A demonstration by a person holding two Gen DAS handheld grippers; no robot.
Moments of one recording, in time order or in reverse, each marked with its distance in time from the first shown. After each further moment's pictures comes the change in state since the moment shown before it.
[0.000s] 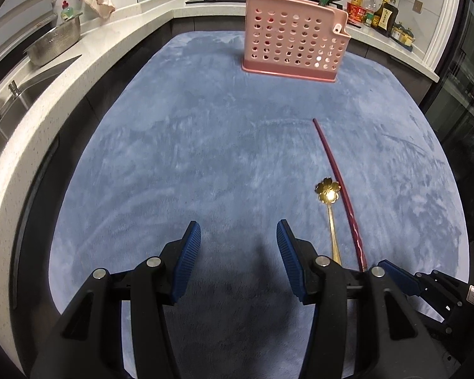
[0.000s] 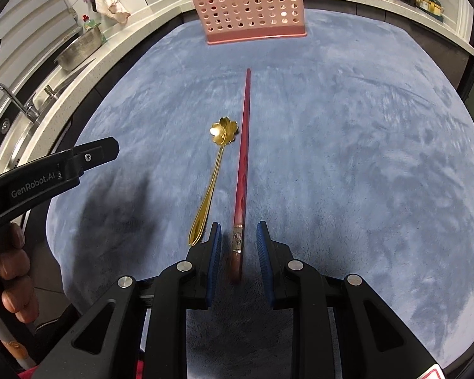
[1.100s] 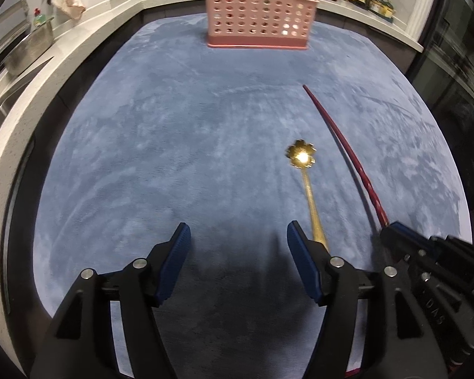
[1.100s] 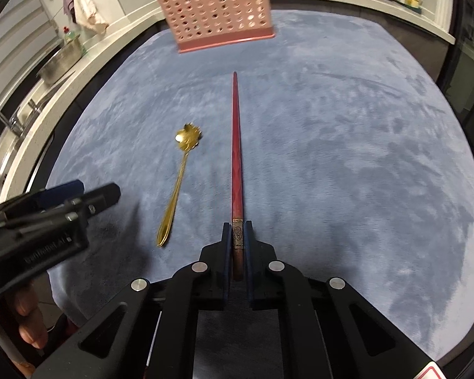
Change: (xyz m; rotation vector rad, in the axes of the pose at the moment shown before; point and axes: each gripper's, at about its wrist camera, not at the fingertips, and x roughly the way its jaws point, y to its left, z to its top) left arm 0.014 -0.031 -0.019 0.105 0.067 -0.048; right arm -0.011 -0.024 -0.003 0.066 -0.033 -0.070
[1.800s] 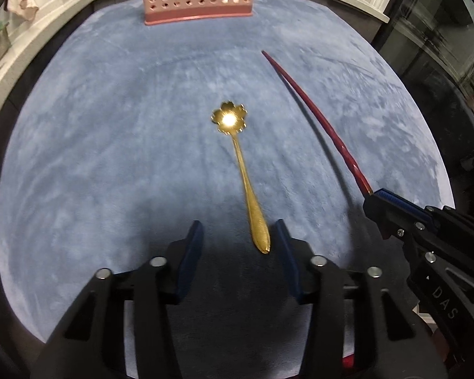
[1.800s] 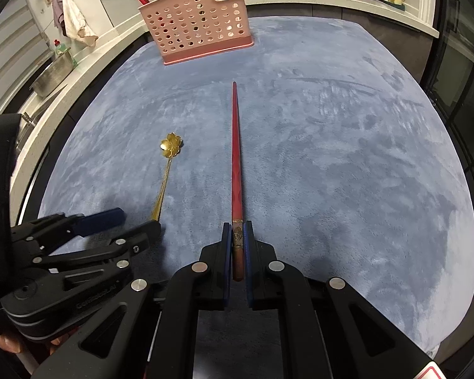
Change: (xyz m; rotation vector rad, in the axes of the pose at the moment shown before) left arm 0.023 -0.038 -0.012 0.090 0.098 -0.146; right arm -0.014 -0.016 -0.005 0.044 -0.022 -0.024
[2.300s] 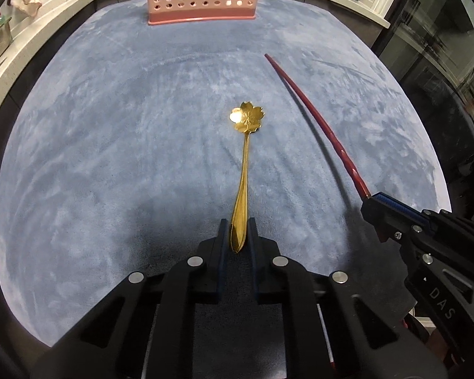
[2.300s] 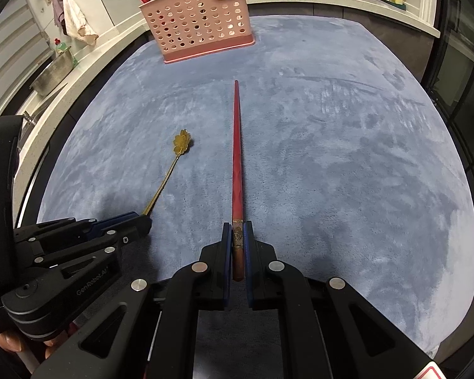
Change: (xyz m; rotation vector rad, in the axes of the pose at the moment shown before) left arm -0.005 0.002 0.000 -0.015 -0.027 -0.006; right arm 0.001 0.001 0.001 -0.003 0.002 0.003
